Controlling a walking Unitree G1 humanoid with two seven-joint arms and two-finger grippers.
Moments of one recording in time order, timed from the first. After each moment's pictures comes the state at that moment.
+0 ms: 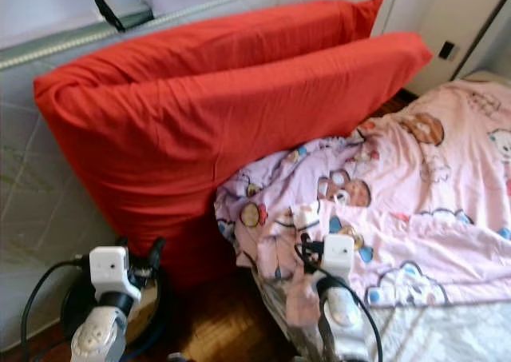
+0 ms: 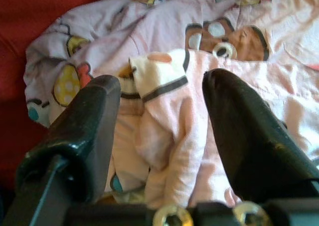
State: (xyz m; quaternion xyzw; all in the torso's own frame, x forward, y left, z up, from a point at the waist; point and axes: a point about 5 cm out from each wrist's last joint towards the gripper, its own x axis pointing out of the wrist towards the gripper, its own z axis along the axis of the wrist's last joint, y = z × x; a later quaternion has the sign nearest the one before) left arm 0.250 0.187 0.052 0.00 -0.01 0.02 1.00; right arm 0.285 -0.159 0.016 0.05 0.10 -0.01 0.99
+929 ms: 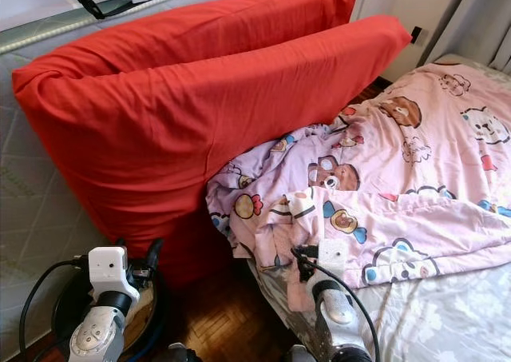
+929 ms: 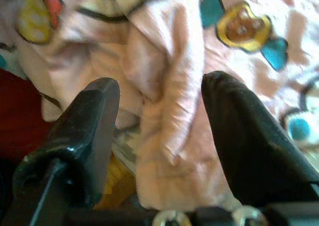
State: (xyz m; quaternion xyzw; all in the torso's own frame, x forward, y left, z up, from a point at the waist) left arm 0.250 0.189 0.051 0.01 0.00 0.02 1.00; right arm 0.283 -0.161 -0.007 0.06 0.20 -0.02 0.98
